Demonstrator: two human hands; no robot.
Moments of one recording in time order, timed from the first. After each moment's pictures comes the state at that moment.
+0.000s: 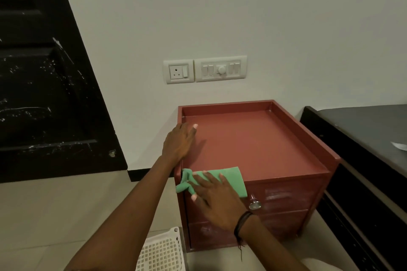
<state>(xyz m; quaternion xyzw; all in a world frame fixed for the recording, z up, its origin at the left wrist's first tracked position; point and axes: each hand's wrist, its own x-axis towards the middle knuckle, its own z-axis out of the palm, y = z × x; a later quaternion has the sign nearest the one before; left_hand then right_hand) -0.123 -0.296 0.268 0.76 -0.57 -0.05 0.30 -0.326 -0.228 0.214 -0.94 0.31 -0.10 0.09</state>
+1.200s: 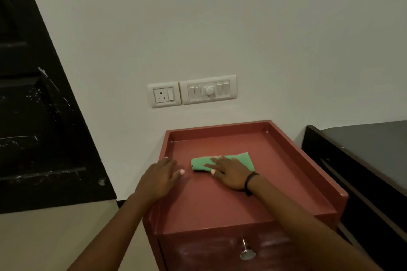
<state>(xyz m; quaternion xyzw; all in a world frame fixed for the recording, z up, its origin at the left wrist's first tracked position) -0.119 -0.307 0.258 0.76 -0.63 0.02 0.13 -0.345 -0.456 0.237 -0.95 0.31 -0.02 0.08</state>
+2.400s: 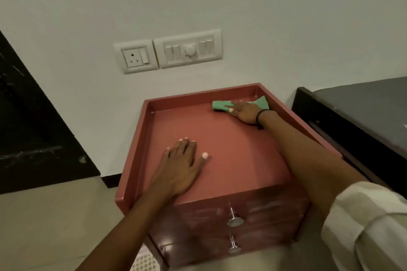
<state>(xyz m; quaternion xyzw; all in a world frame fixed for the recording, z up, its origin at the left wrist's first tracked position) -0.207 -0.326 0.207 0.74 -0.66 -0.05 0.12 -0.396 -0.596 0.243 -0.88 0.46 -0.03 0.12</state>
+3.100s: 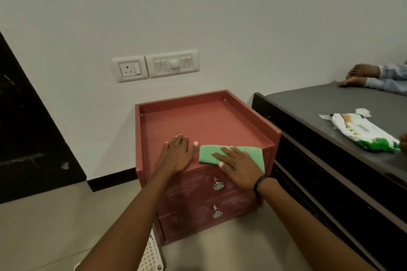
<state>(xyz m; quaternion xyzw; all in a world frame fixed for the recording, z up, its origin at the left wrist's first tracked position) -0.216 -0.302 0.216 0.70 -0.69 -0.07 0.15 -0.463 -0.292 0.214 -0.86 0.48 -0.10 0.12</state>
